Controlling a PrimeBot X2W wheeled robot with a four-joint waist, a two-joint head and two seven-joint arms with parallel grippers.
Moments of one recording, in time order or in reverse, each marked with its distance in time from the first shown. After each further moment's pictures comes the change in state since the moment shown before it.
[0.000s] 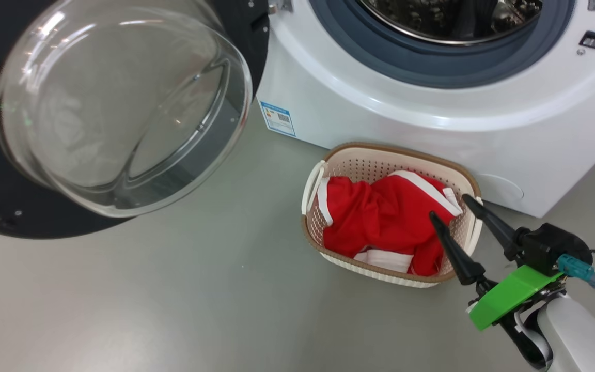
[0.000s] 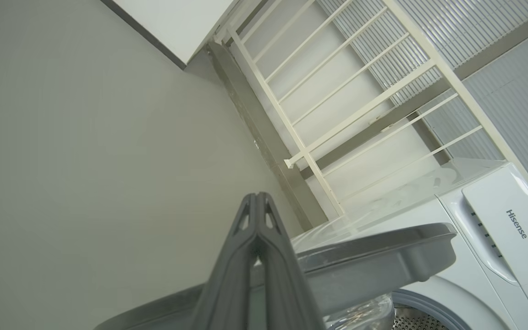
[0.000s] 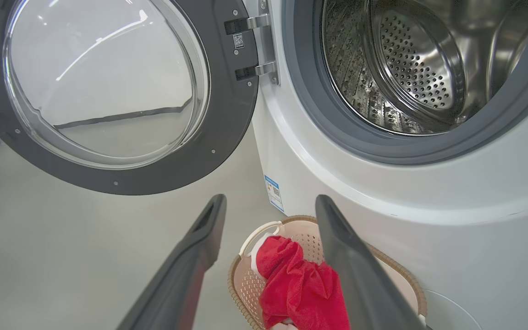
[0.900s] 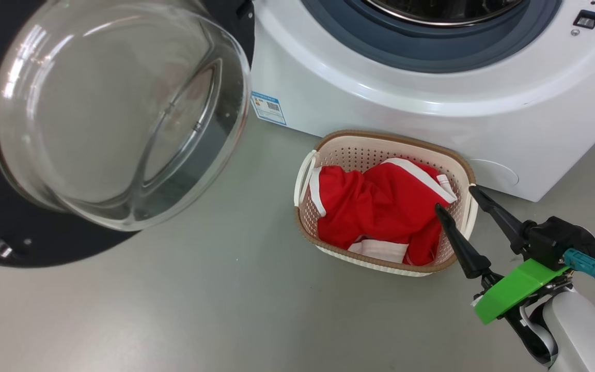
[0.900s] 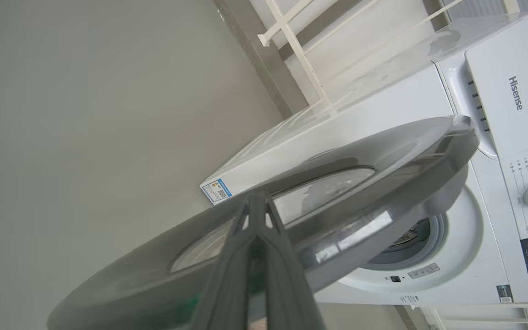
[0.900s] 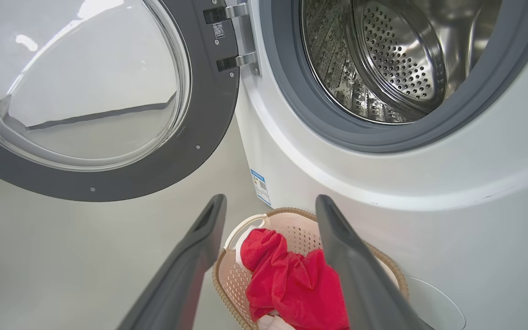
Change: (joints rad) left arm 0.080 0.053 -0.067 -0.171 -0.178 0.001 0.458; right arm -0.024 -0.015 -0.009 -0.001 -0.009 0.000 0.000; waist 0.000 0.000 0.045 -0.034
